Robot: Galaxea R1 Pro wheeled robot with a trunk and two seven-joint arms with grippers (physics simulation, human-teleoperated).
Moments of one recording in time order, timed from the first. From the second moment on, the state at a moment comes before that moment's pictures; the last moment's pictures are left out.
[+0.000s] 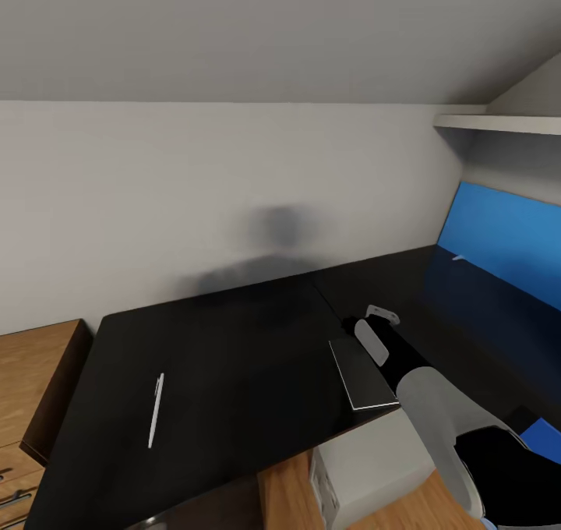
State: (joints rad) left arm 0.40 0.17 -0.20 -1.02 1.17 -0.14 0.47; right arm -0.98 0.02 0.22 -0.53 -0.65 0.39 -0.54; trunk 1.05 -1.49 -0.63
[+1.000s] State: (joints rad) left arm 0.40 0.17 -0.20 -1.02 1.21 -0.15 0.46; right arm -0.98 0.02 0.21 -0.53 -0.65 0.39 -0.54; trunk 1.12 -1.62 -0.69
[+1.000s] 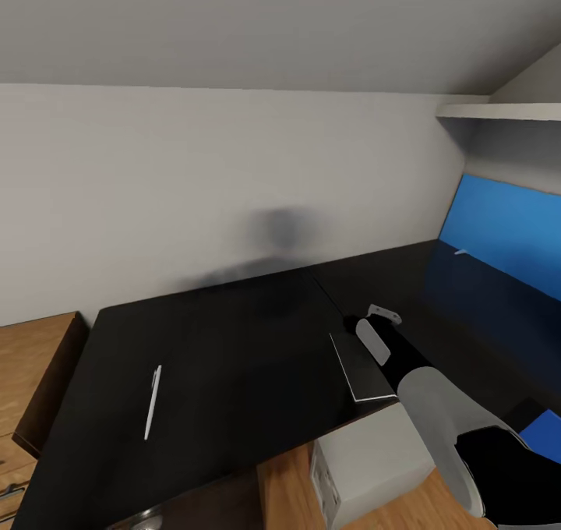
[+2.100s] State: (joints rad) left arm 0.40 0.17 -0.20 -1.02 1.20 -0.15 0.46; right arm -0.98 0.02 0.21 -0.54 -0.63 0.39 -0.53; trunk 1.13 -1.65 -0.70
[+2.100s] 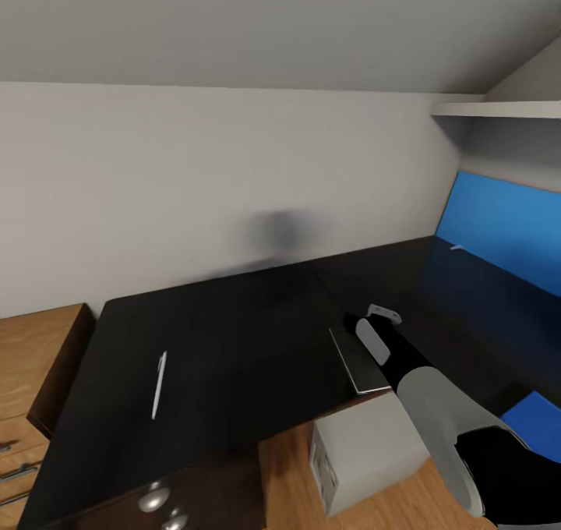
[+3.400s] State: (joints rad) left arm 0.39 0.17 -0.21 -0.99 1.19 -0.15 0.45; right arm -0.98 0.02 0.21 -0.54 -0.64 0.39 -0.53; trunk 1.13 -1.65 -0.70
